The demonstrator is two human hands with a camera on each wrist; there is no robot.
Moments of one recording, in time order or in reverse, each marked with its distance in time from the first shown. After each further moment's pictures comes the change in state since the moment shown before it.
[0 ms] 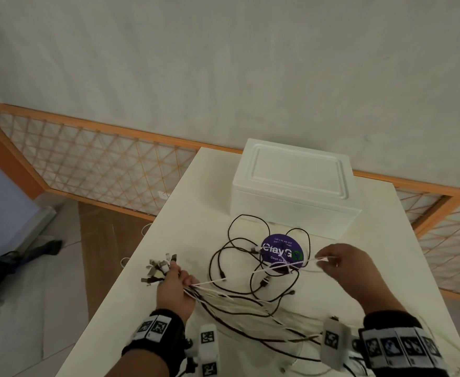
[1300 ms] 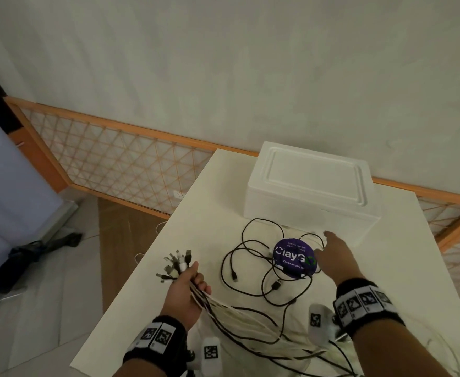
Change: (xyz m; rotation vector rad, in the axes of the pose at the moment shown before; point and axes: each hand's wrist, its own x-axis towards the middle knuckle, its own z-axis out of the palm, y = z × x) left_hand -0.016 0.007 -0.014 0.145 -0.134 -0.100; right_hand 0.061 0.005 0.059 -0.057 -0.094 0.358
